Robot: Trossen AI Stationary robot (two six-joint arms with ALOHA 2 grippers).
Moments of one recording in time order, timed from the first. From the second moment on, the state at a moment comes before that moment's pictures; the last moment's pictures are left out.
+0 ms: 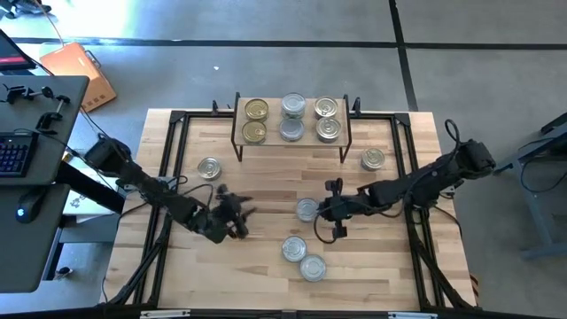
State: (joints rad) left arm -0.54 1.46 0.54 0.19 -0.92 -0.55; right arm 0.27 1.46 0.74 -0.16 0.24 -0.03
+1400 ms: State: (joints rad) left arm -0.26 1.97 0.94 0.35 -0.33 0.44; right arm 0.17 1.75 0.74 0.15 0.07 0.07
